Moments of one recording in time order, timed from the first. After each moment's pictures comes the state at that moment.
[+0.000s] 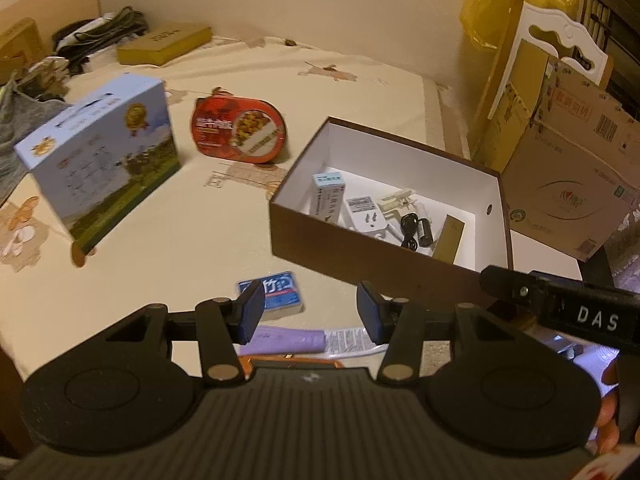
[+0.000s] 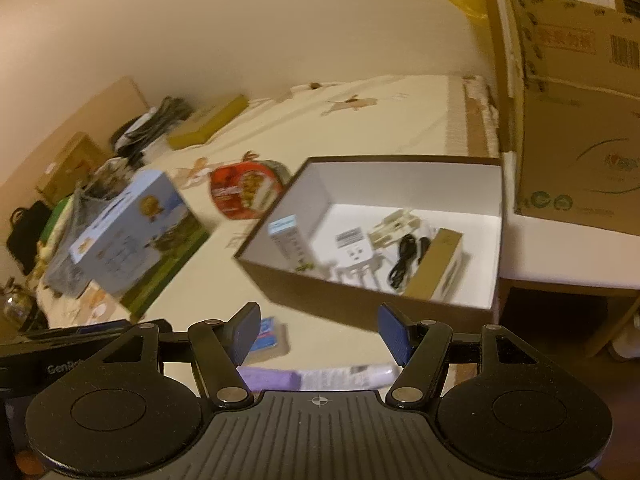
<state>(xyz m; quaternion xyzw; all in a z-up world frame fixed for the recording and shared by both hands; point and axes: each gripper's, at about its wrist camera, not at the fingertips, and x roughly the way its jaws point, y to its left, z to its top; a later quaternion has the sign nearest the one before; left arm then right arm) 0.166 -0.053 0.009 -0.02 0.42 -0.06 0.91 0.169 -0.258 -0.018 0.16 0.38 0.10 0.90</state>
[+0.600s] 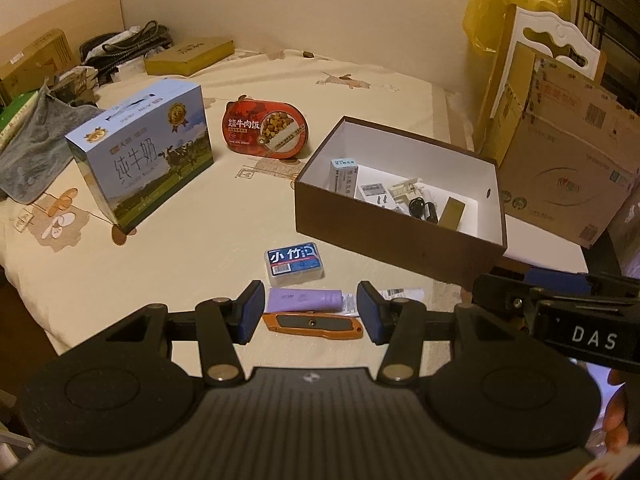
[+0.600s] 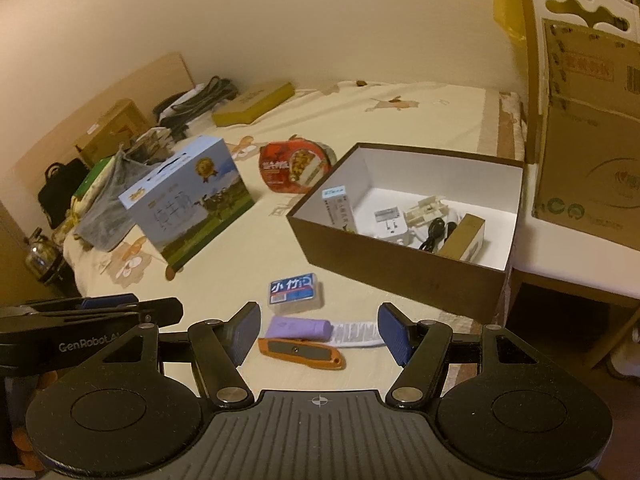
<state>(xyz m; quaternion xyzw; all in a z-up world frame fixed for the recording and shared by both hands) 0.079 -0.048 0.026 0.00 0.40 -0.03 0.92 0.090 -0.235 -0.004 0.12 0.37 0.16 0.91</state>
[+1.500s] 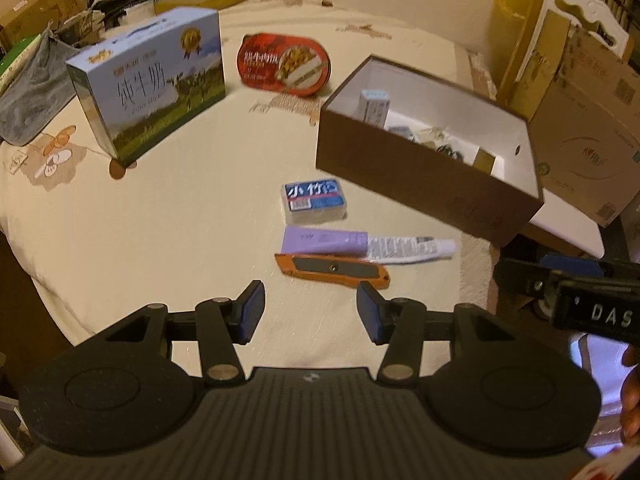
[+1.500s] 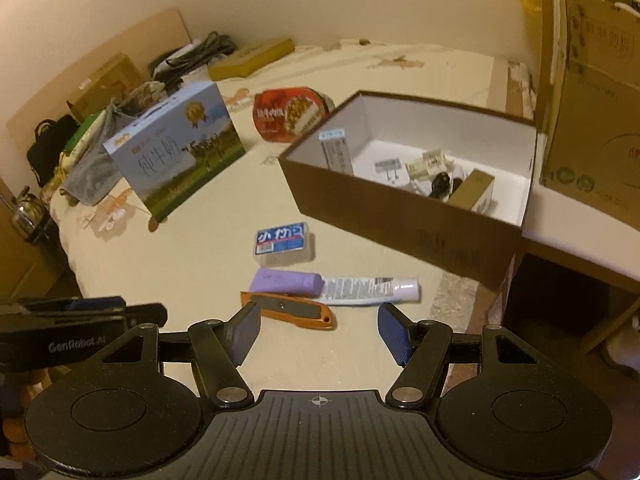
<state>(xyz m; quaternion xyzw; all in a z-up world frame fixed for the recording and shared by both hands) 0.089 -0.015 -0.044 -0.03 0.47 -0.02 0.88 0.111 -0.219 -0.063 0.09 0.43 0.15 0.89</state>
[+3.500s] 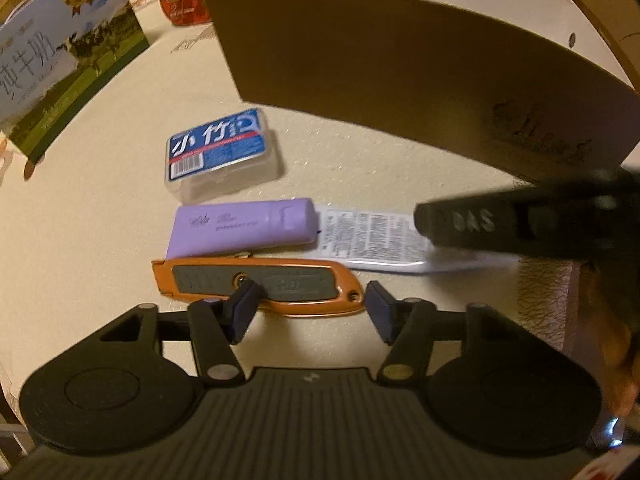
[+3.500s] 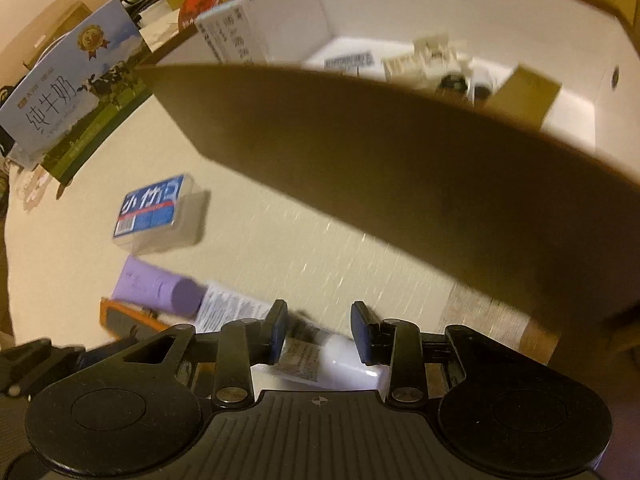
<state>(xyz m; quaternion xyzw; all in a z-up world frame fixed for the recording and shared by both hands) 0.196 -0.120 -0.209 0.05 0.52 0.01 0.85 0.263 -0.243 -0.236 0.09 0.52 0.16 0.84</state>
